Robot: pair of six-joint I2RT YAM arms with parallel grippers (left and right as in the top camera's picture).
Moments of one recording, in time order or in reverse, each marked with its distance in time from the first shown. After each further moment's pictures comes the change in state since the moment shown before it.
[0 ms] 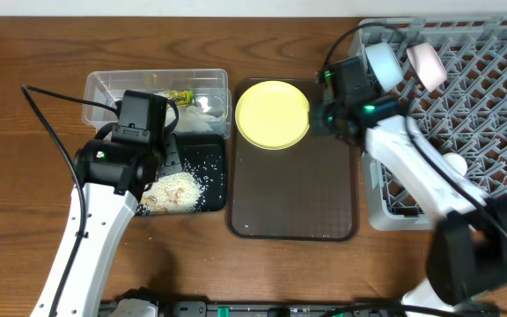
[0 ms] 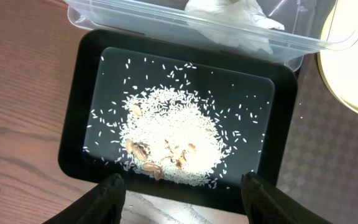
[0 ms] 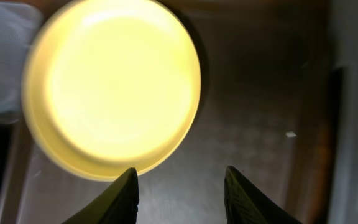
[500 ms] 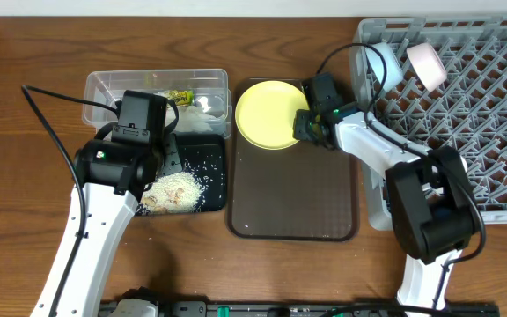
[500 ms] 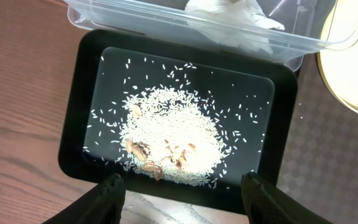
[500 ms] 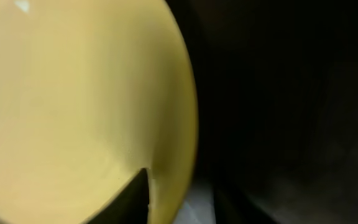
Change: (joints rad) left arm 0.000 0.000 0.000 0.000 0.000 0.000; right arm 0.028 0.246 0.000 0.132 0.024 0.252
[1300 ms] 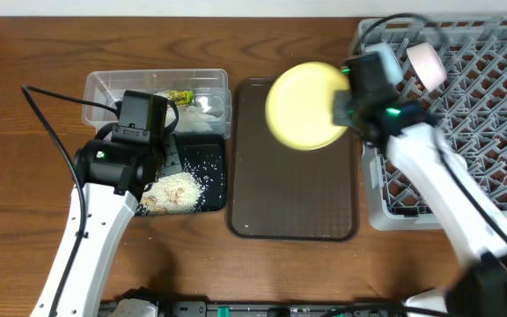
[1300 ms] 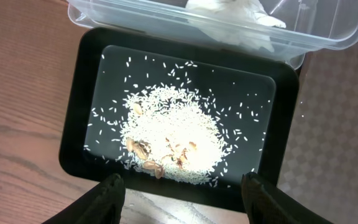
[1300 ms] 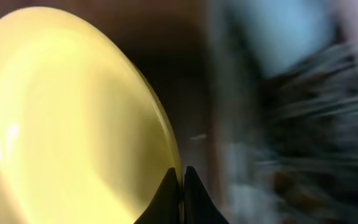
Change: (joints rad) left arm 0.000 0.000 0.000 -0.006 0.000 0.000; right arm -0.089 -0.470 0.010 -0.242 0.249 -0.242
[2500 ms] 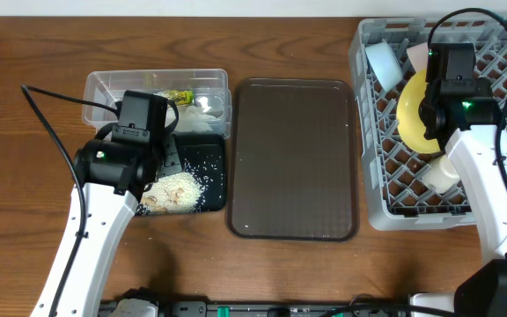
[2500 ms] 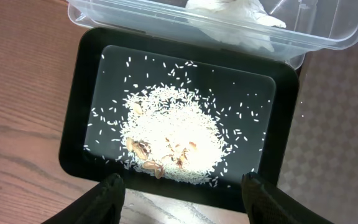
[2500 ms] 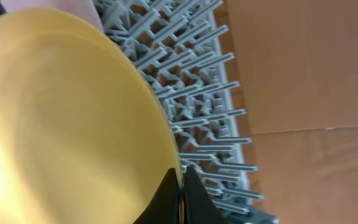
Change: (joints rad) left arm 0.000 0.000 0.000 0.000 0.000 0.000; right arm -0.288 -0.003 0.000 0.004 0.446 -0.521
